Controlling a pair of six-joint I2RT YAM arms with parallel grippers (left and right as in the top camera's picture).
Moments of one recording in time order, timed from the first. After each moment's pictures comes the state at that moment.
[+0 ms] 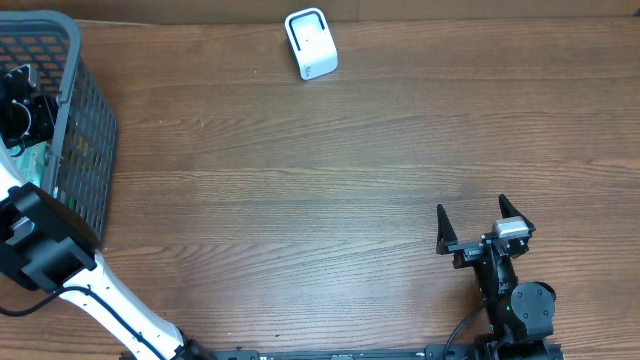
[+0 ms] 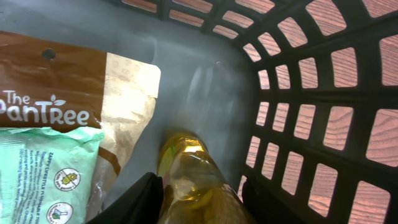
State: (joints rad) left arm 0.64 2.31 2.24 -1.23 0.32 0.31; right arm 0.13 0.01 0.02 -0.04 -0.02 -0.03
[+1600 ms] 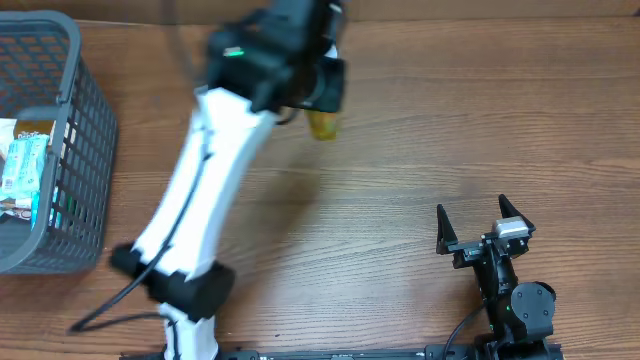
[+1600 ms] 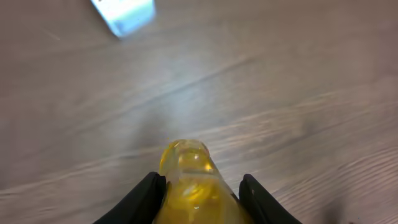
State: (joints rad) left arm -0.52 1.97 2.40 -1.44 0.04 -0.33; right arm 0.13 0.01 0.02 -0.03 -0.02 -0.03
